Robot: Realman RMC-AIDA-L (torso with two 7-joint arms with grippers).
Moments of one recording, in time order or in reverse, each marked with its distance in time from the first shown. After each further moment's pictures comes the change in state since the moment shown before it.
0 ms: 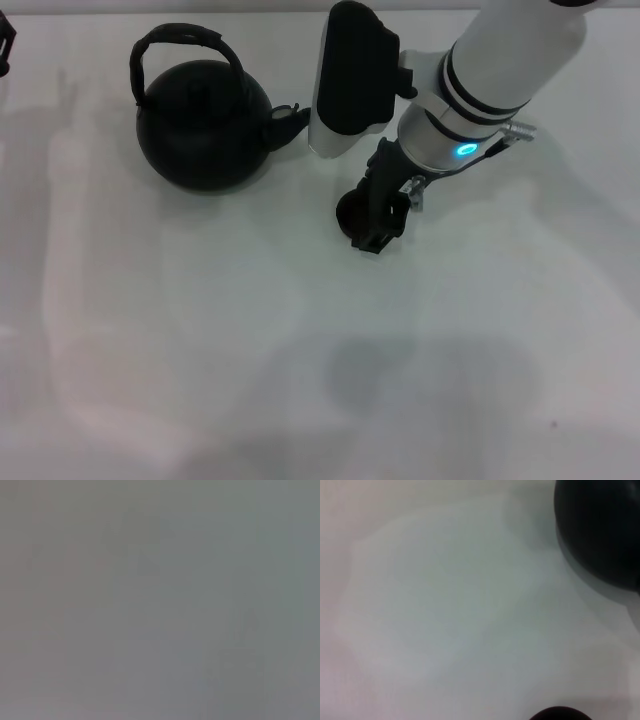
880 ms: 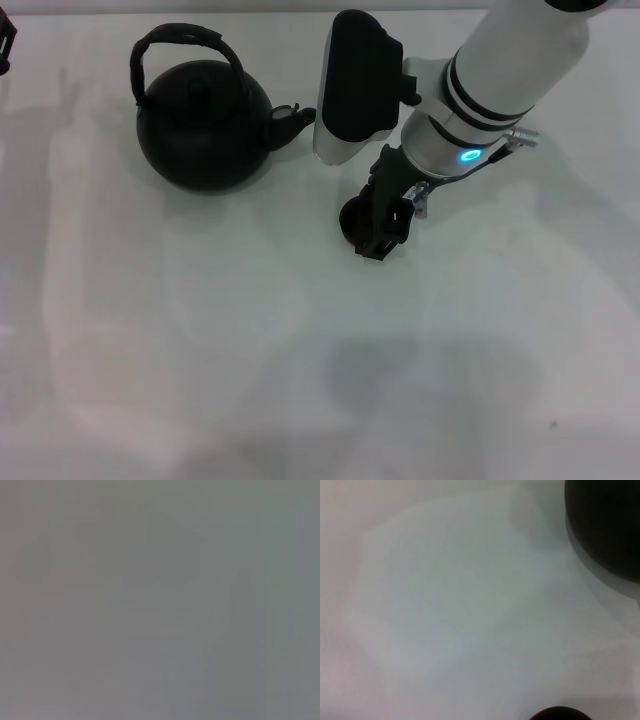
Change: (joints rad) left arm -0.001 0.002 -0.001 0.001 0.005 0.002 -0.003; right arm -0.008 0.000 -0.004 0.010 0.012 0.002 -0.018
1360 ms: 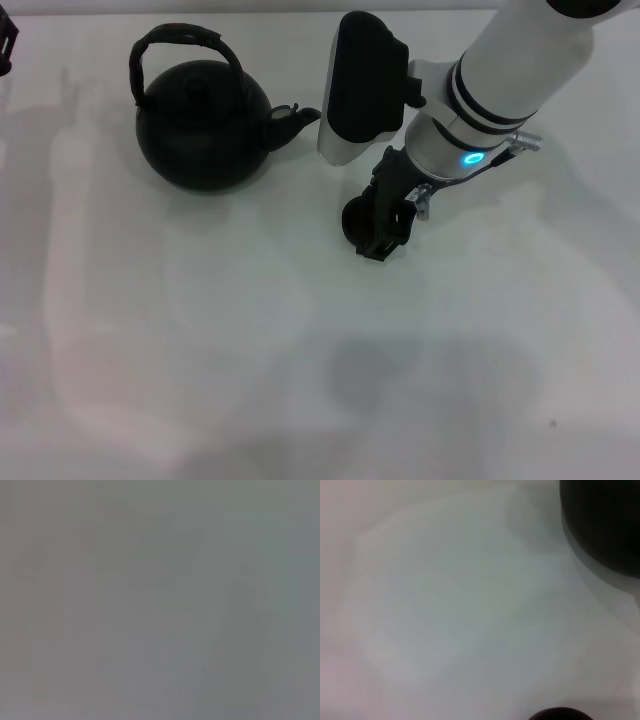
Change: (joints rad) left arm 0.000 -0.002 0.001 0.001 0.000 0.000 0.000; right arm -0.017 0.000 0.006 -0.003 -0.004 -0.010 0.002
